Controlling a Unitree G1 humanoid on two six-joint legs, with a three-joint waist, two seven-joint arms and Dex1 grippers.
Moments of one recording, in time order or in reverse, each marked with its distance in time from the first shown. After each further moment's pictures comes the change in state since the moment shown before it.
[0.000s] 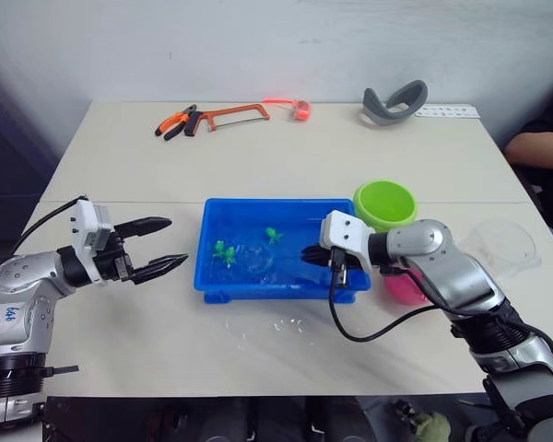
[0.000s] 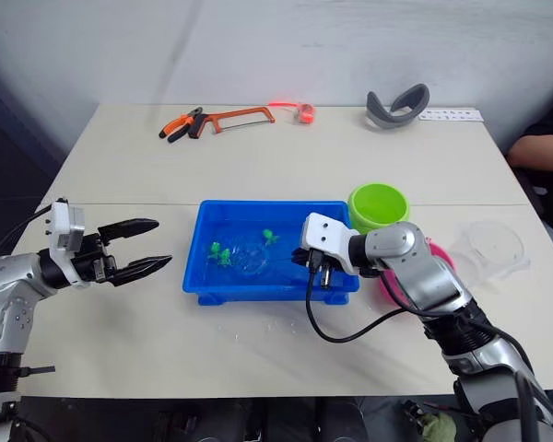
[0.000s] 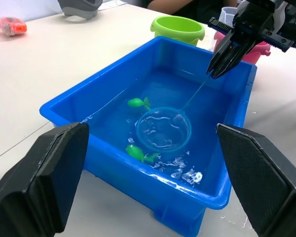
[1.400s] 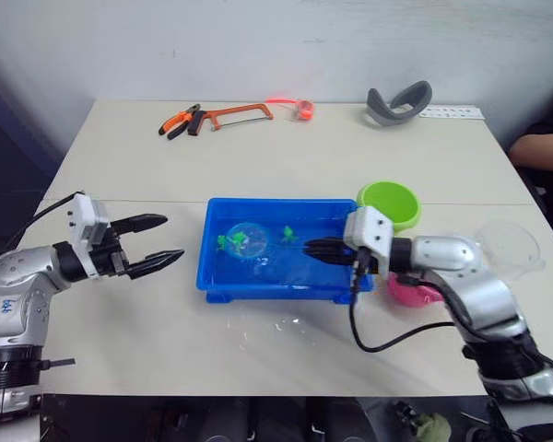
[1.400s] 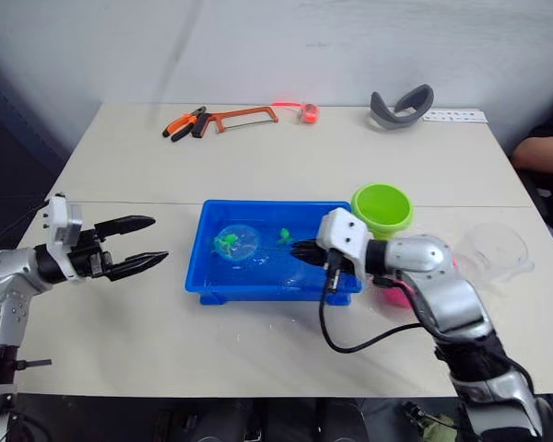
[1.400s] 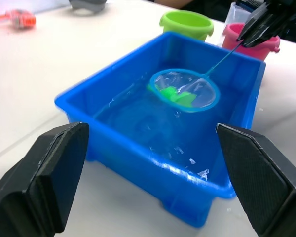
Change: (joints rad) left arm -0.075 0.016 -0.014 0.045 0.011 0.019 -0.012; right arm 0.210 -0.004 -0.275 -0.211 0.189 -0.065 -0.003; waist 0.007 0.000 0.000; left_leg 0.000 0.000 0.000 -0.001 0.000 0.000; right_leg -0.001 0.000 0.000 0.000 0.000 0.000
